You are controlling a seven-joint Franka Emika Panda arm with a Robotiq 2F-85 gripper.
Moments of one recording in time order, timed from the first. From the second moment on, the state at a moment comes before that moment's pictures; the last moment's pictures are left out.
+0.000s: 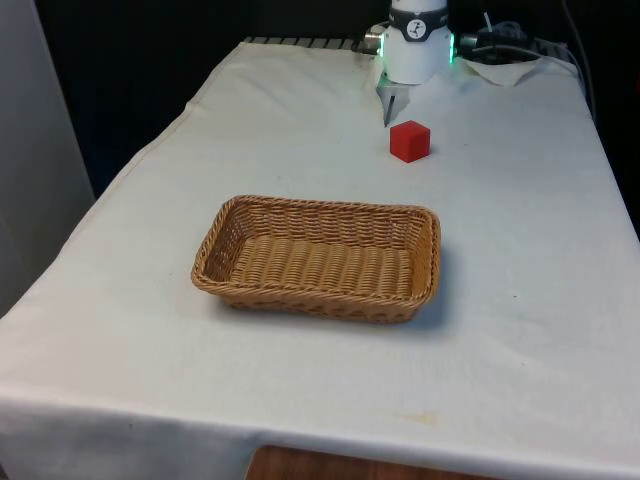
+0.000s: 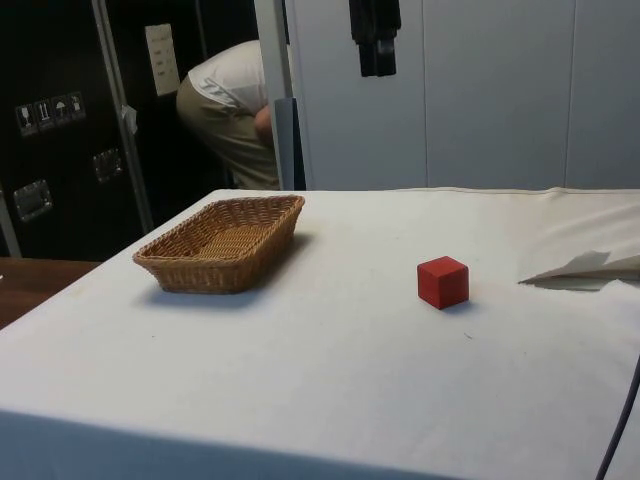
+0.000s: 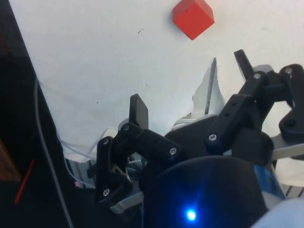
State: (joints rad) arm 0.19 -0.42 -0.16 -2.44 0.02 1.99 -0.42
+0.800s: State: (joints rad) arm 0.19 -0.55 -0.13 -2.60 0.02 2.07 -0.45
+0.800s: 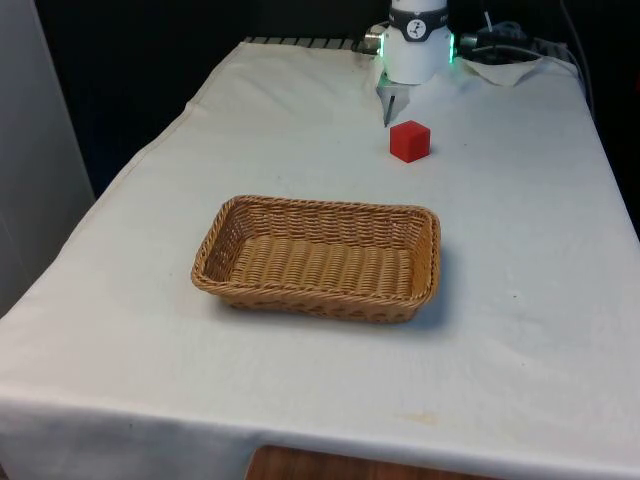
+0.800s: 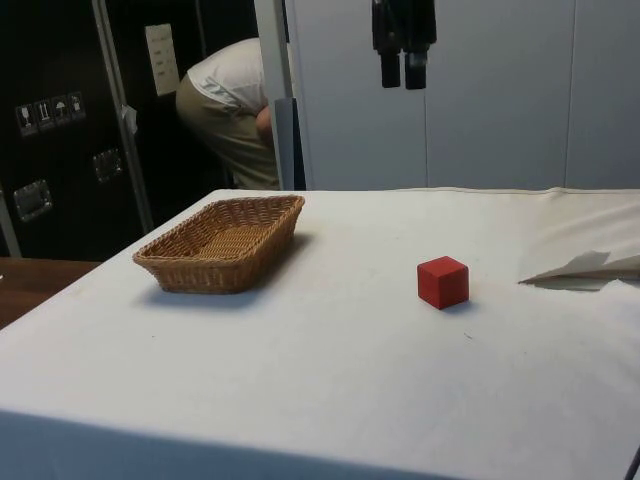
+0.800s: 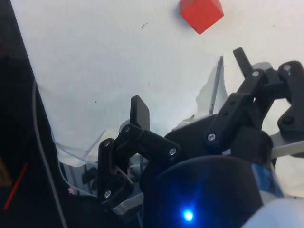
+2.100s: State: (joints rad) arm 0.19 -0.61 -0.12 -2.74 0.02 2.14 -0.52
